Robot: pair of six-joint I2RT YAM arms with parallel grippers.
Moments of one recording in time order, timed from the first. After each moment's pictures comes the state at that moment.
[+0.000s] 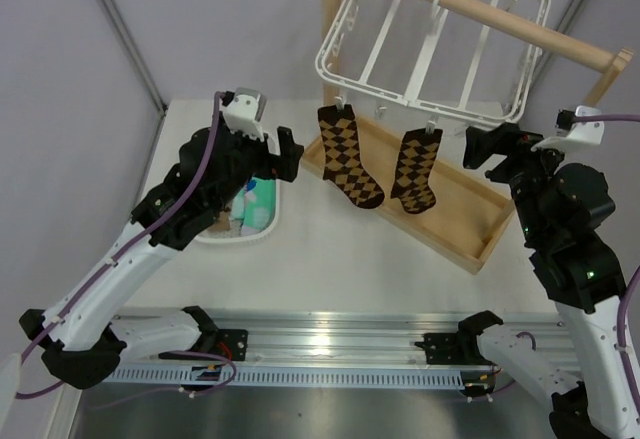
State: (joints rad) left arm -0.74 1.09 1.40 -0.50 -0.31 -0.18; right arm 0.39 0.80 1.36 -0.51 0.33 0.28
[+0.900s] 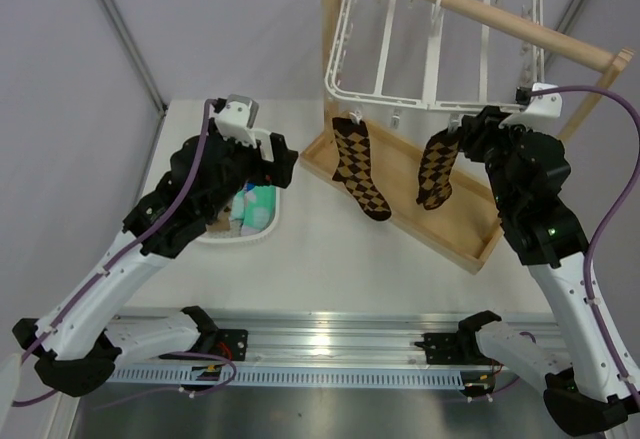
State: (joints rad) left arm -0.74 1.03 1.35 -0.52 -0.31 -0.19; right arm 0.37 0.93 1.31 -0.37 0.36 0.18
